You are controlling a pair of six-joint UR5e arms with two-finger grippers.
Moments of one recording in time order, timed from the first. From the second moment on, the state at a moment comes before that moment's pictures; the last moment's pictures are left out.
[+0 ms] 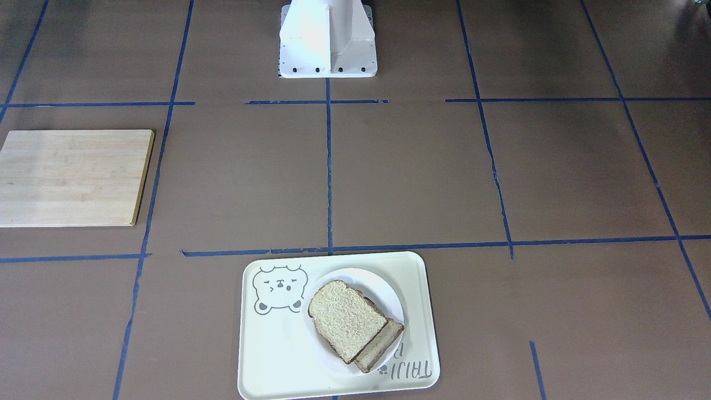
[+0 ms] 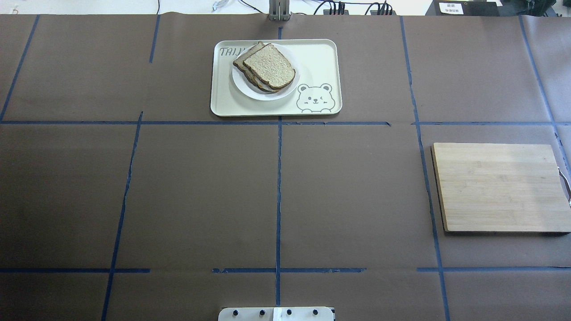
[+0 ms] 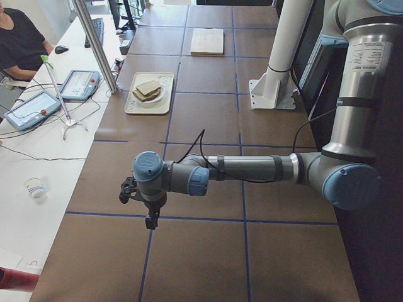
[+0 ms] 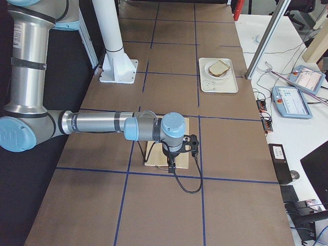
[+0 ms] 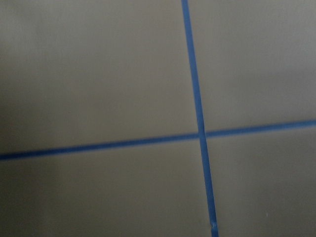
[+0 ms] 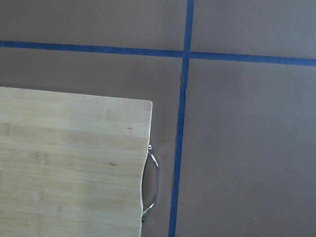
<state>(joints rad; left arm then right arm) -1.56 -1.56 -1.53 -1.71 -2.33 0.04 1.57 -1.74 1.80 -1.62 2.39 -0.06</state>
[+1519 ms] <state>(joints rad) -1.58 -1.50 -1.67 -1.49 -2.39 0.18 1.59 -1.77 1.79 -1.62 2.37 -0.06</state>
